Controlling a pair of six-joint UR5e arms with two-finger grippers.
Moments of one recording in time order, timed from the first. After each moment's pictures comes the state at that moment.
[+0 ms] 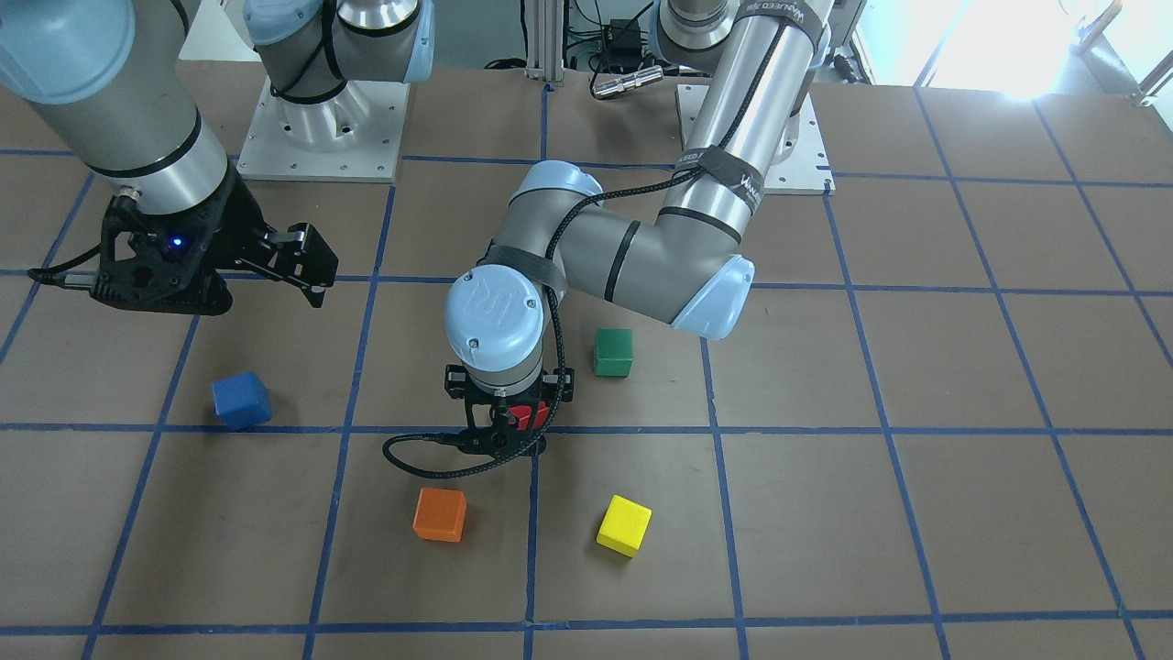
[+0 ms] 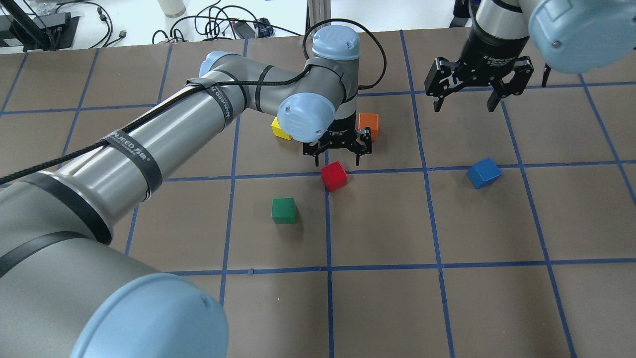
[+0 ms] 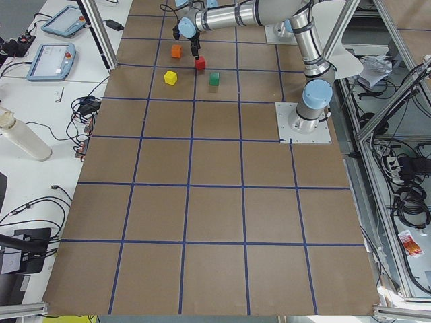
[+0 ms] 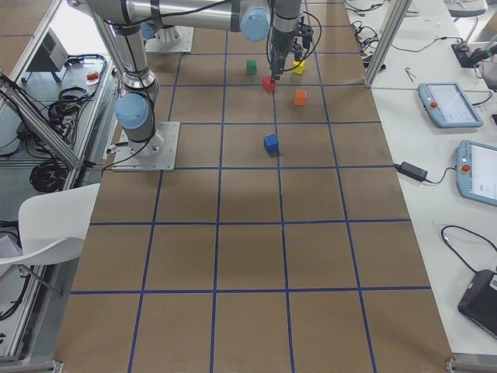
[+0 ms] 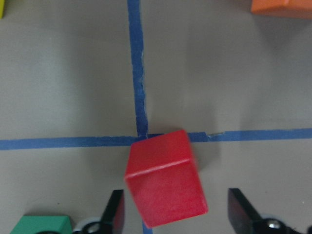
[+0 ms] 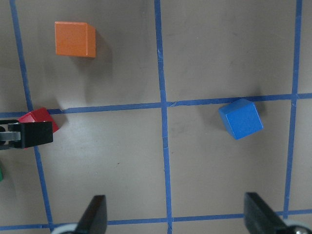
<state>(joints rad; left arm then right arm) -1.98 -2.17 -1.37 -1.34 1.51 -0.38 1.55 -1.45 1.53 -1.60 -1.56 0.04</state>
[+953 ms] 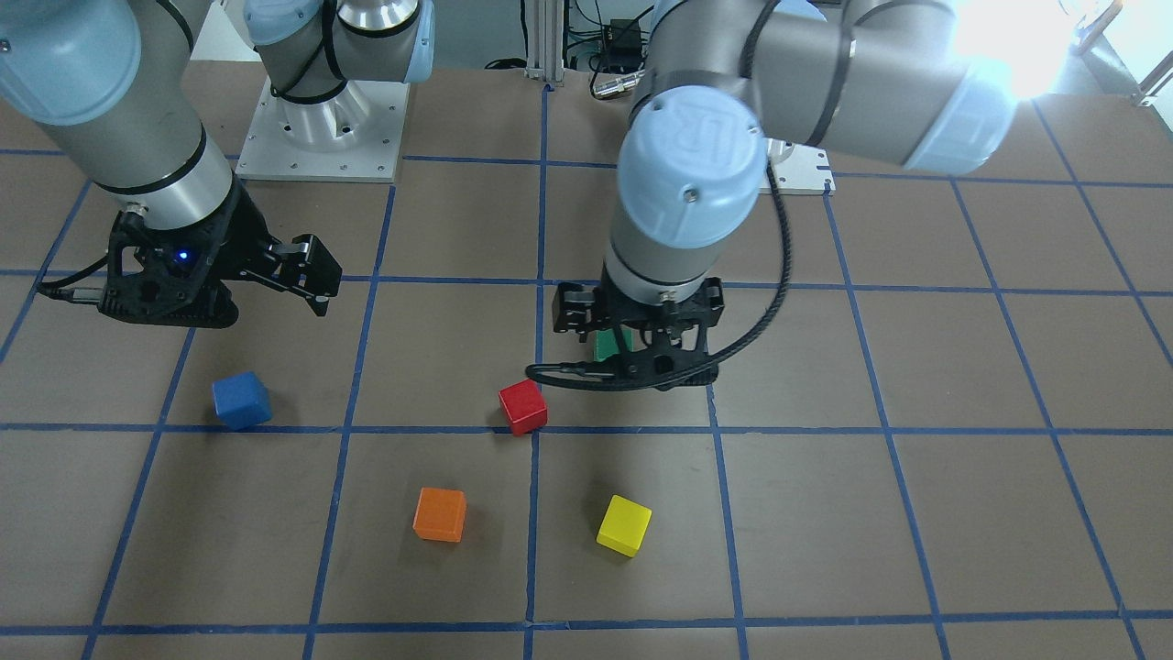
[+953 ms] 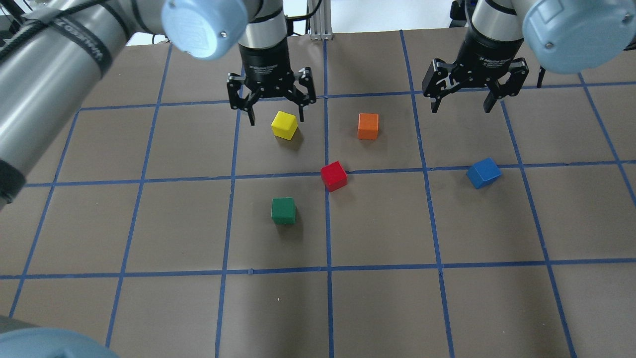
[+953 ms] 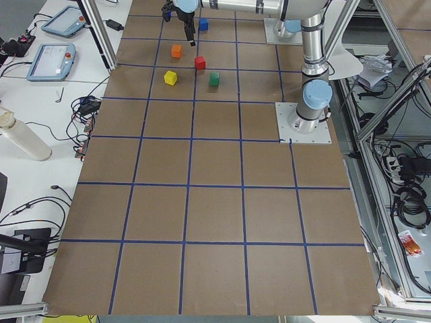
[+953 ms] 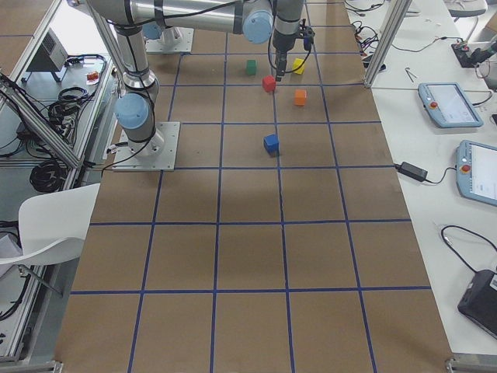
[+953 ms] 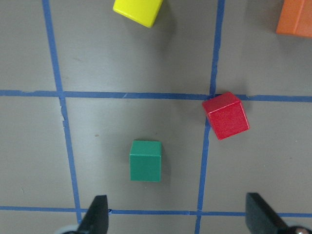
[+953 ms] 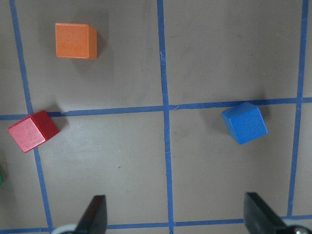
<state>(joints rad) -1.76 -1.93 -1.25 -1.72 1.54 -0.24 1.56 -1.43 1.53 -1.62 -1.56 0.03</state>
